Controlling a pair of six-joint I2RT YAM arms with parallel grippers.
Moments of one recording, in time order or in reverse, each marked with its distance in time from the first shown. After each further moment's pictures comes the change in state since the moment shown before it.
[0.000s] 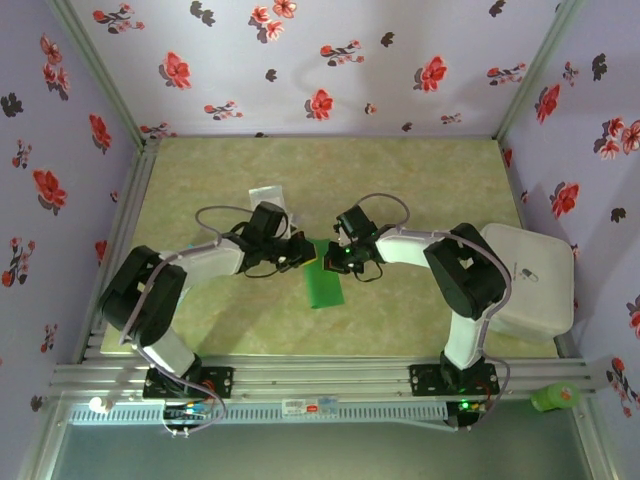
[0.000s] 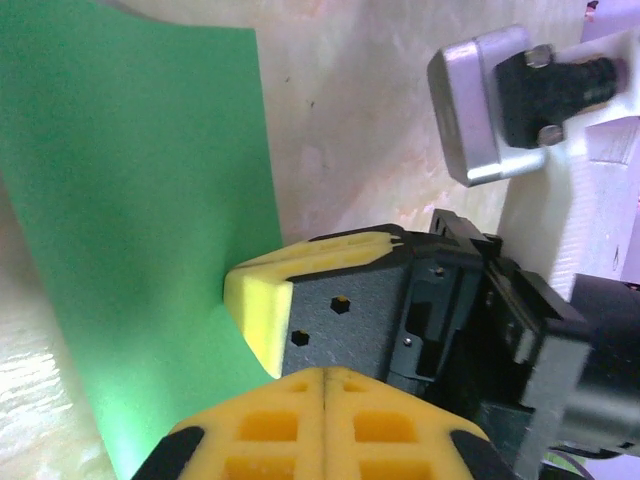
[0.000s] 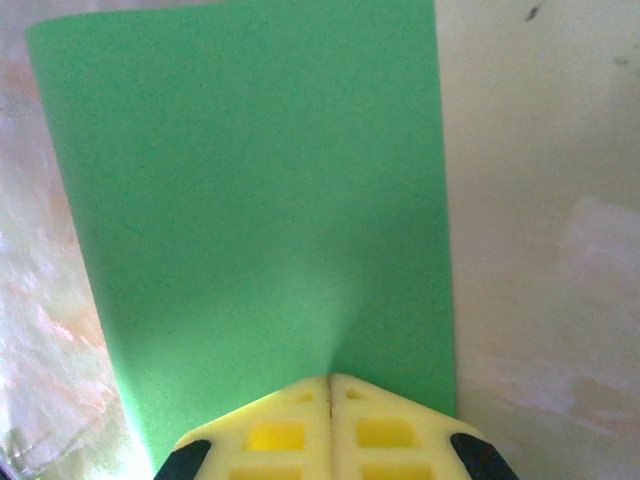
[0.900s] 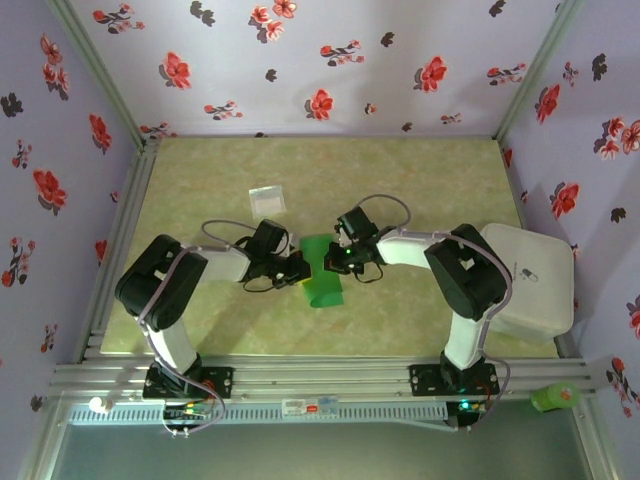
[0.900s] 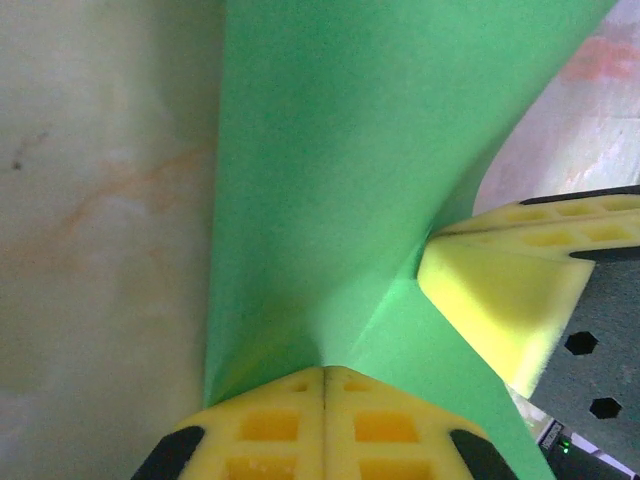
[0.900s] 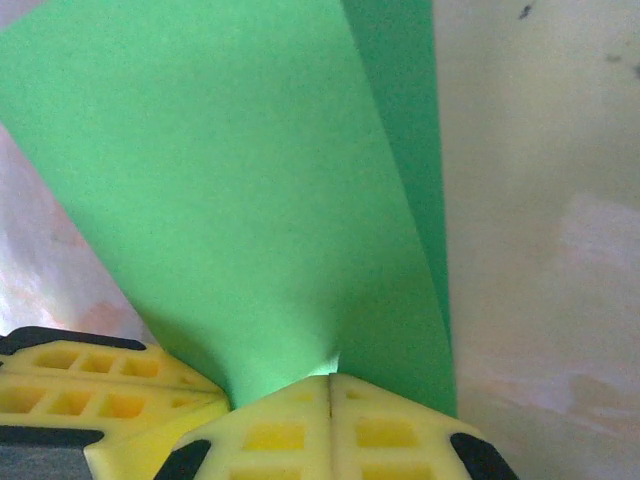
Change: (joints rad) left arm 0.003 0.103 -0.098 0.064 -0.021 0.068; right arm 0.000 -0.008 -0.022 0.031 0.000 0.012
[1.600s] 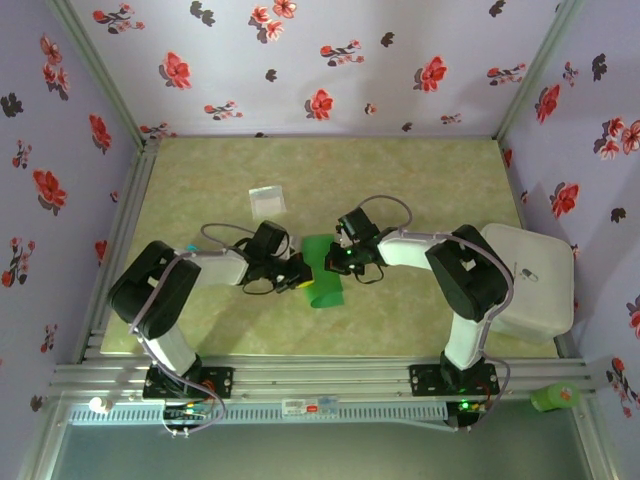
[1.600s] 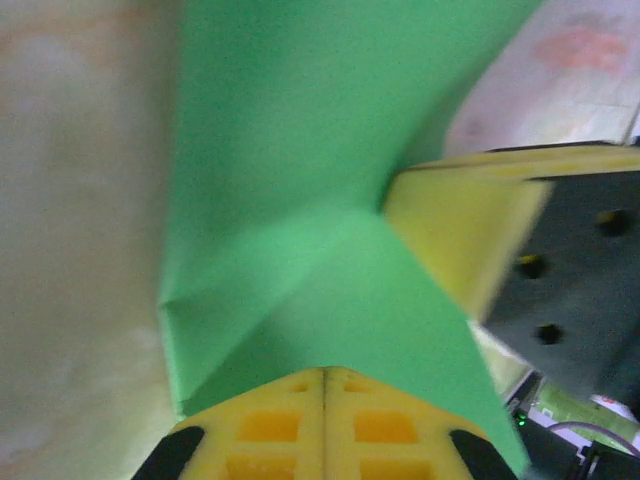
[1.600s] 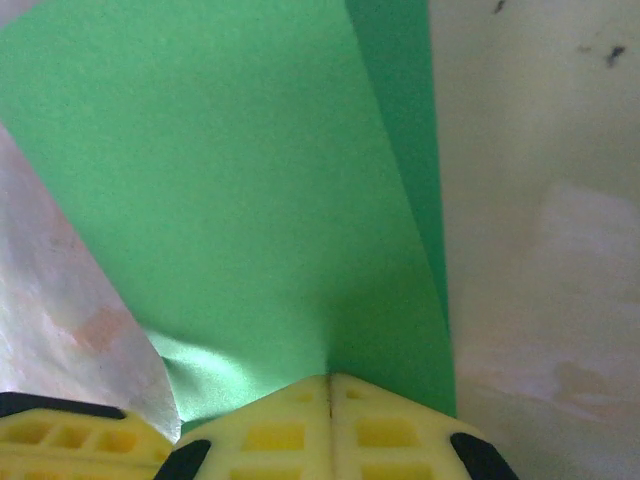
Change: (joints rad) left arm -0.027 -0.047 -0.024 -0.042 0.042 -0.084; right arm 0.000 -0.011 -0.018 0.013 0.007 0.023
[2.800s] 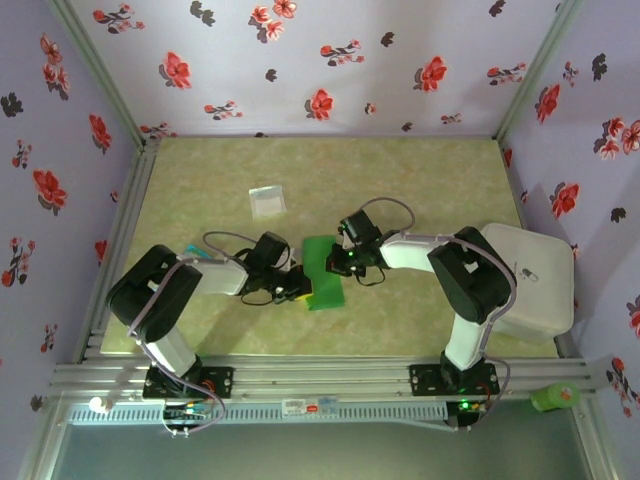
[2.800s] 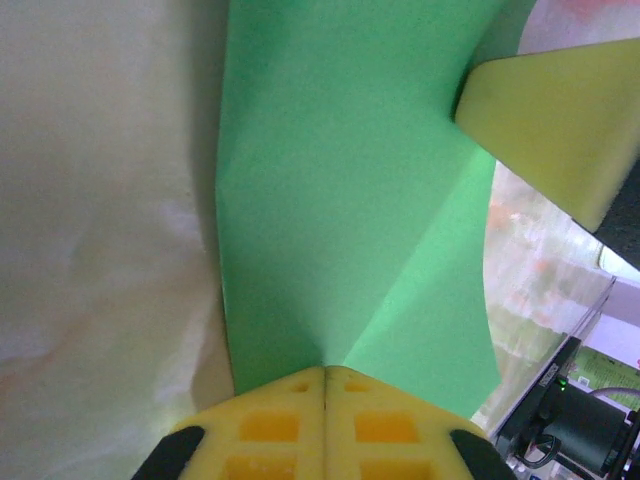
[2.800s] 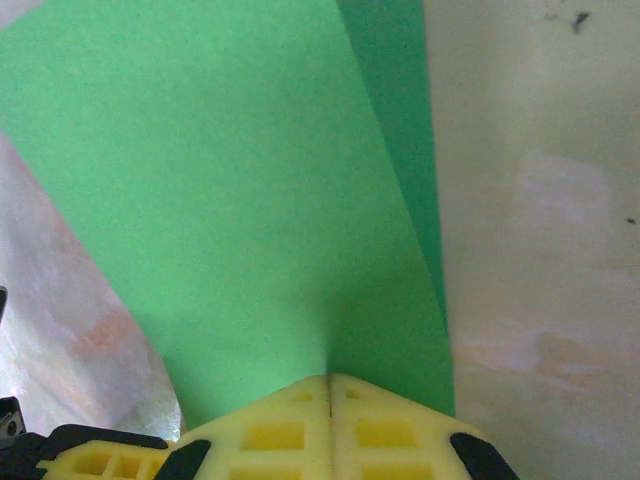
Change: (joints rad) left arm -0.046 -0.025 -0.078 0.044 -0.004 0.029; right arm 0.000 -0.020 -0.034 0.027 0.005 0.022
